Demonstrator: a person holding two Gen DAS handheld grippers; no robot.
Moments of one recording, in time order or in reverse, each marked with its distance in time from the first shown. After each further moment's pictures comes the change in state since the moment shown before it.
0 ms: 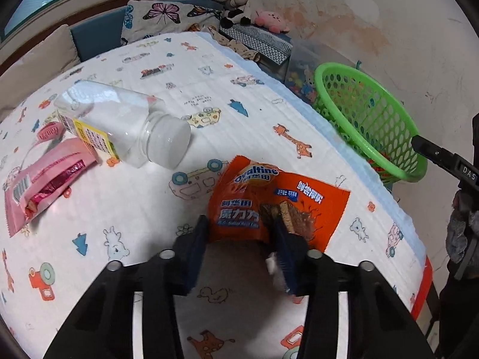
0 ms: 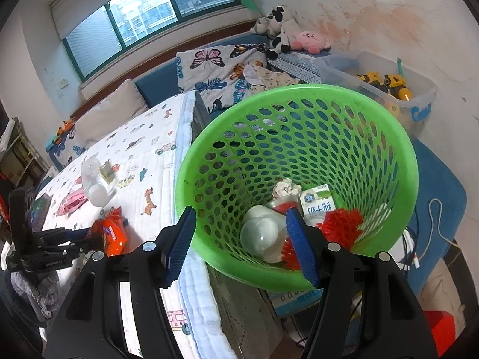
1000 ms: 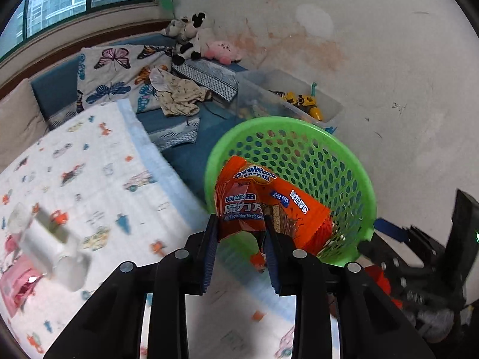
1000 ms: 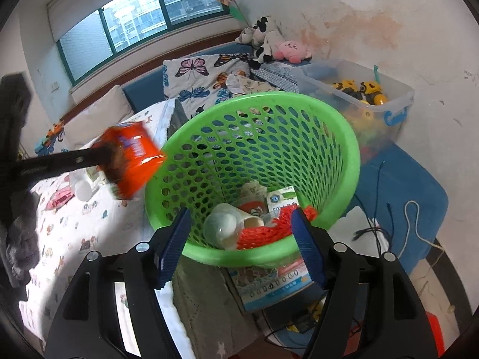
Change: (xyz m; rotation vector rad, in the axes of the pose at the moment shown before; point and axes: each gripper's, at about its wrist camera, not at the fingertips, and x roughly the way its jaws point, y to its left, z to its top) left arm 0.008 -0.137 0.104 0.112 -0.100 -0.091; right arm -0.034 -0.036 -0.018 -0.009 -0.049 -0.072
